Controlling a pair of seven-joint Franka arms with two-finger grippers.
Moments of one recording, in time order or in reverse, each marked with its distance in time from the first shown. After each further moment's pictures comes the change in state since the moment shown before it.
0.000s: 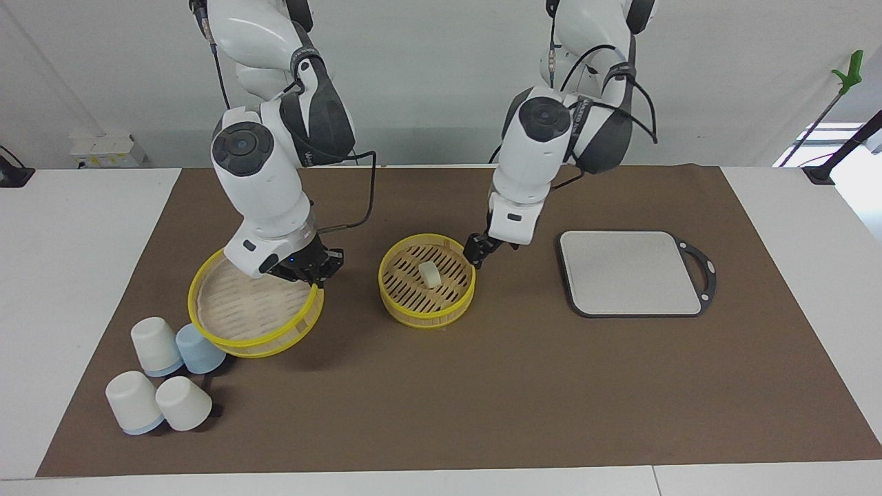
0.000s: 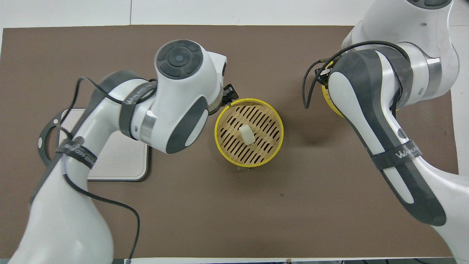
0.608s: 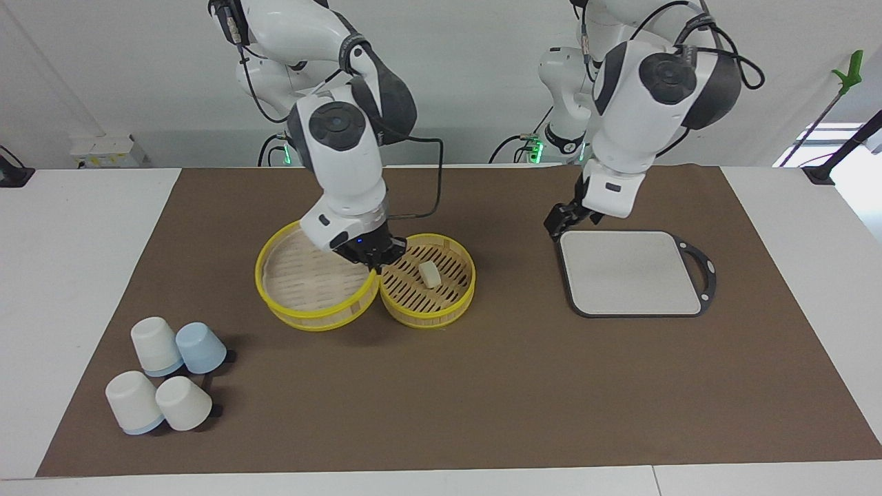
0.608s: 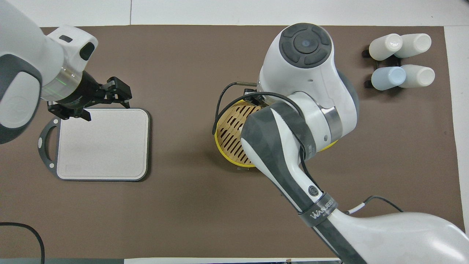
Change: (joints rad) left arm 0.280 -0.155 0.001 -0.013 0.027 -0.274 0.518; right arm 0.252 -0.030 0.005 -0.082 0.004 0.127 0.522
